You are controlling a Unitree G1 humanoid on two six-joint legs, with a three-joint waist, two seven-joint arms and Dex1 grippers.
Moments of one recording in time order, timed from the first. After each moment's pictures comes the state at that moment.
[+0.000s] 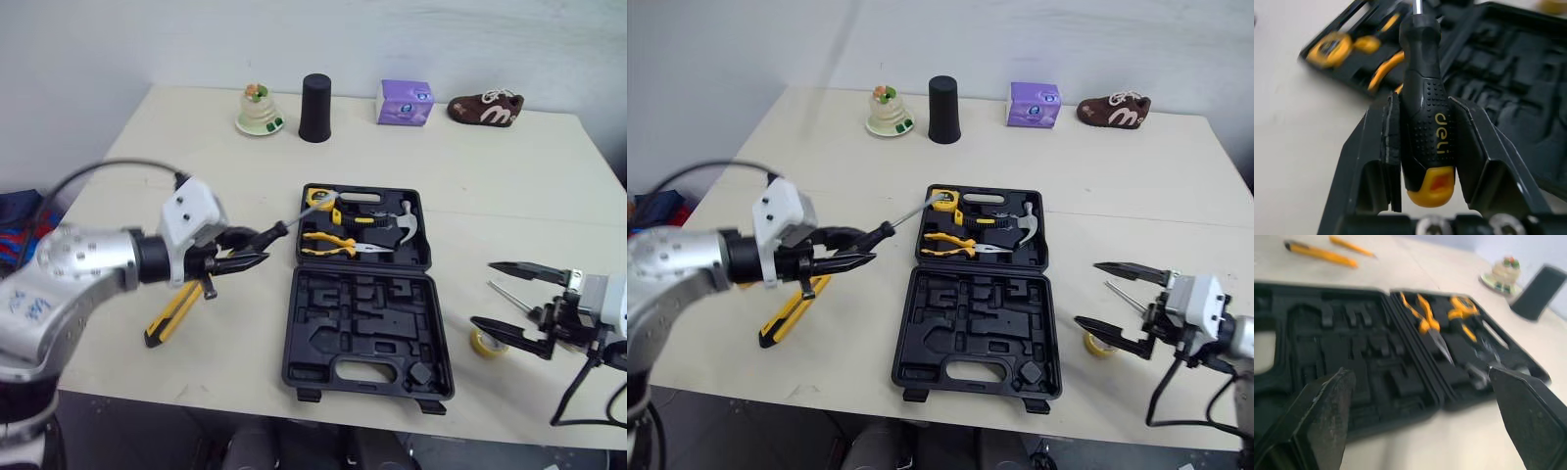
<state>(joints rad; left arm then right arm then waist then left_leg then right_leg) -0.52 0.96 0.04 -0.51 -0.59 0.82 -0.83 0.08 -0.83 -0.45 -0.03 0.54 -0.16 1.33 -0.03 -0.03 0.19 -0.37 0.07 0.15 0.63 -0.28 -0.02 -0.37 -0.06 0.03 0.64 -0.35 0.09</state>
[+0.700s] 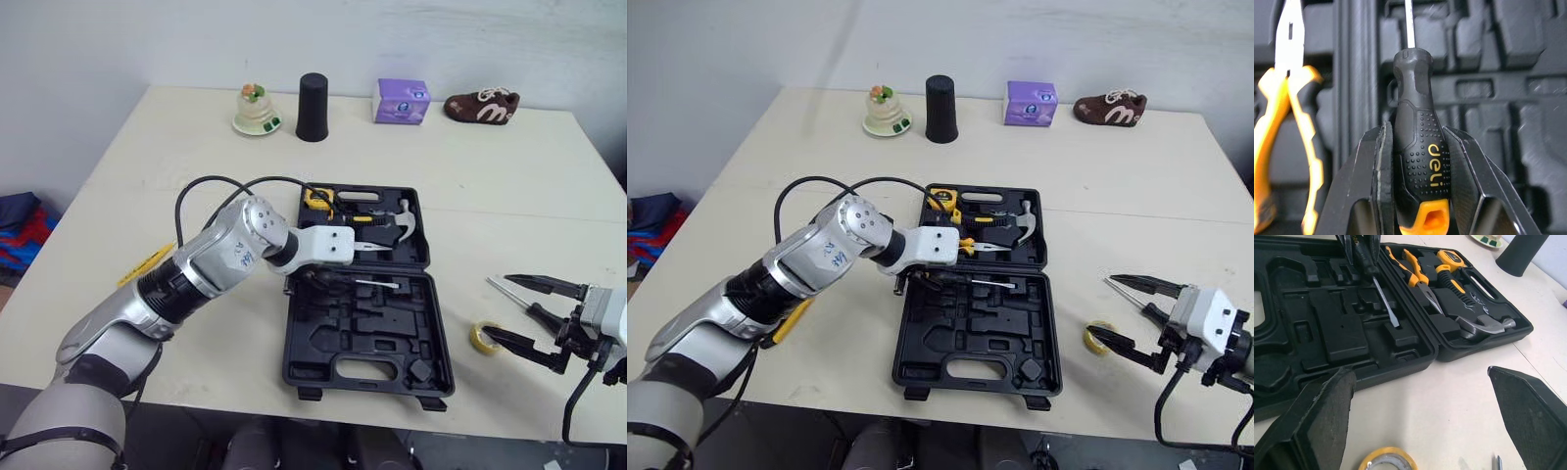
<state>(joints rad) -1.04 0.61 -0.73 -0.04 -0.02 0.73 -1.04 0.22 -0.85 -0.49 -0.14 0.51 -0.13 1.21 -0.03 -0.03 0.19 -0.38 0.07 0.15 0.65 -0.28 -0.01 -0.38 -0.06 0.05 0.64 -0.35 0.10</state>
